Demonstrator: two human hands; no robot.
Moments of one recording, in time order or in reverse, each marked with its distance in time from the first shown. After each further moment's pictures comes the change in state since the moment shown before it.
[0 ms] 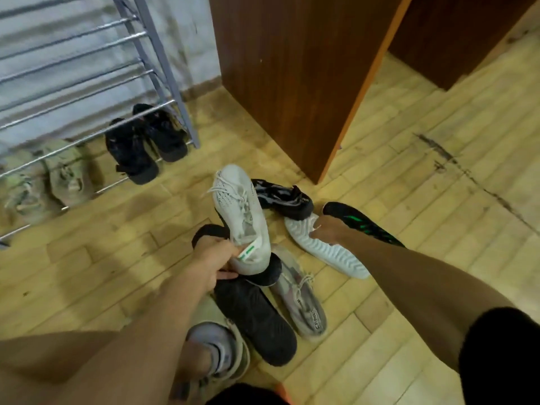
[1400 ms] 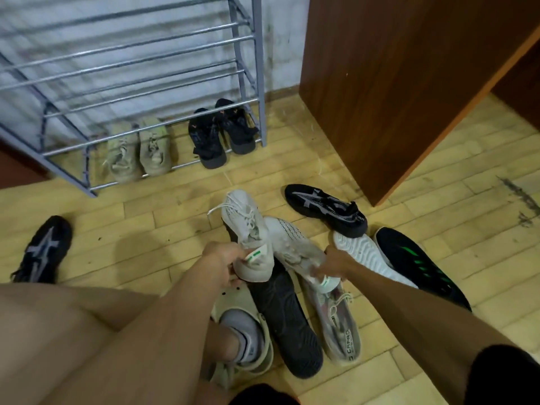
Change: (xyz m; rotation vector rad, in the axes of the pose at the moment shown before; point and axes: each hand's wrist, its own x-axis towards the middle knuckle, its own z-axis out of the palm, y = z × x) left_hand -0.017 -0.030 -0.059 -0.250 0.157 -0.192; right_hand 0.019 -0.049 0.076 -0.116 -0.087 -0.102
